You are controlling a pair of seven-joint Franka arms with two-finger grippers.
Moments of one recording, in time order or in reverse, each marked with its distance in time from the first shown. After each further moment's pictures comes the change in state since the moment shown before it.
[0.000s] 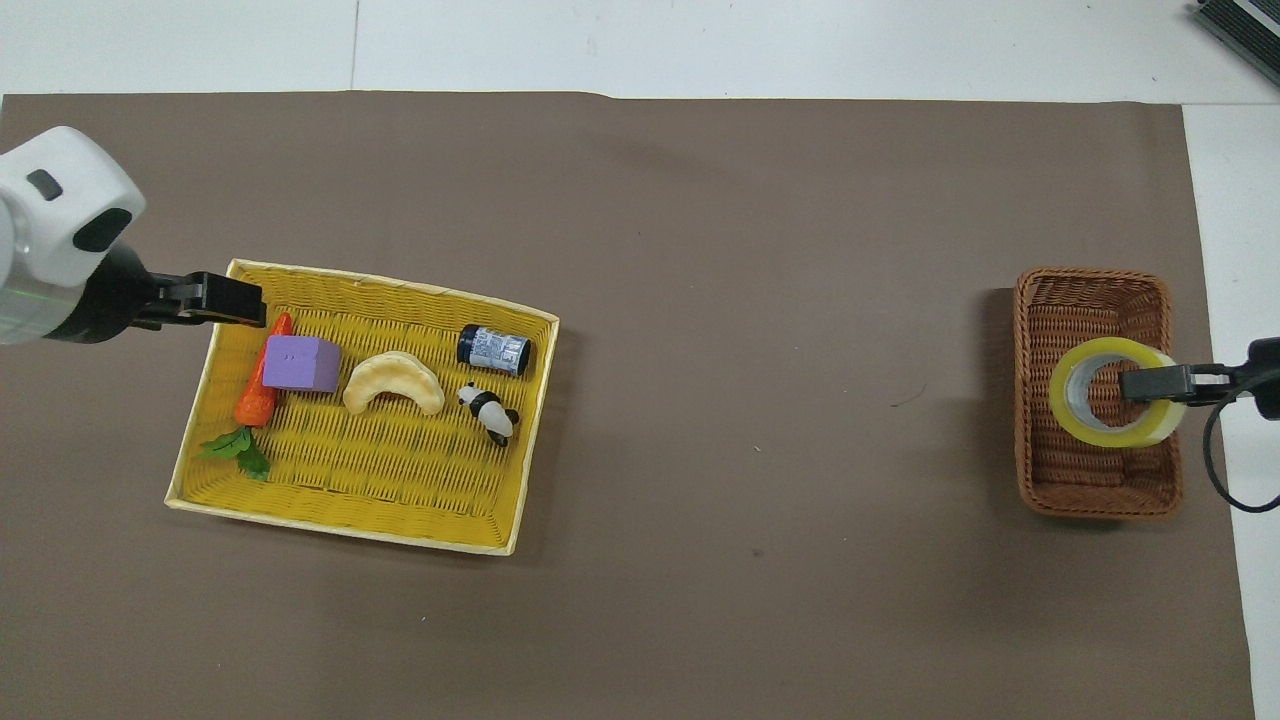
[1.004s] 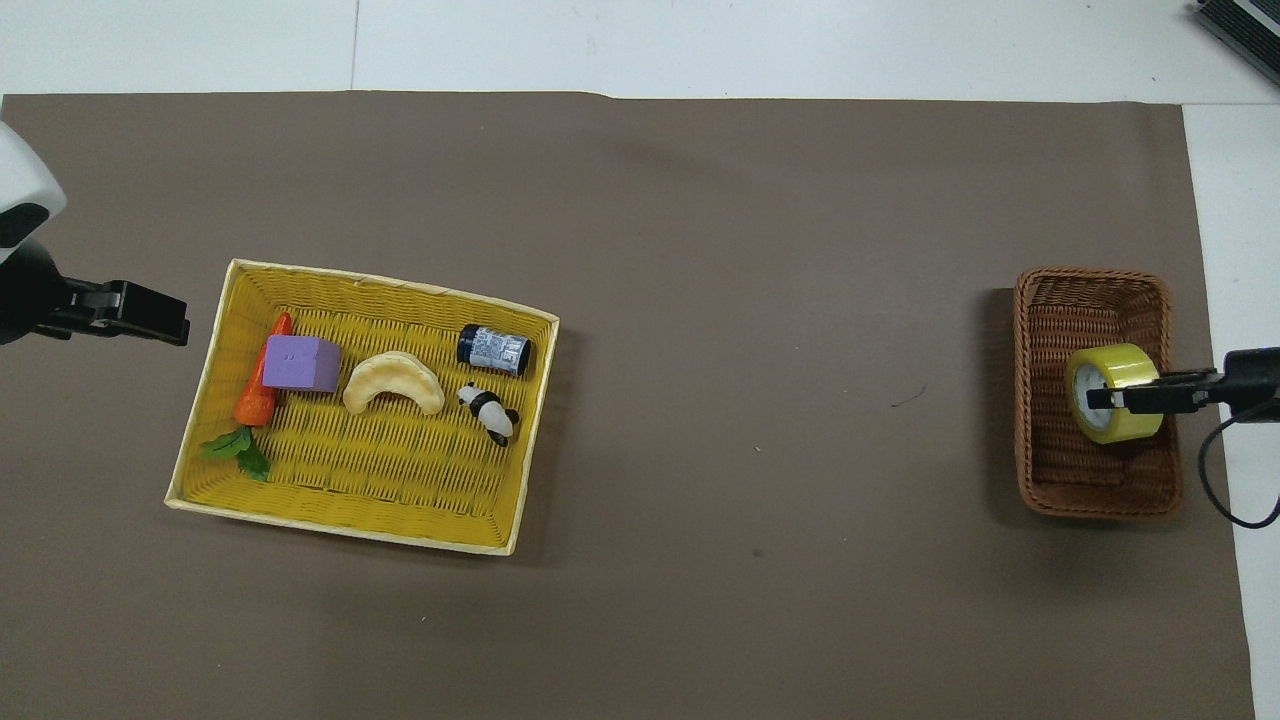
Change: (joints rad) left arm 0.016 0.021 -0.002 0.071 0.036 -0.095 0.043; right arm -0.046 0.102 0.003 0.011 0.050 0.062 -0.328
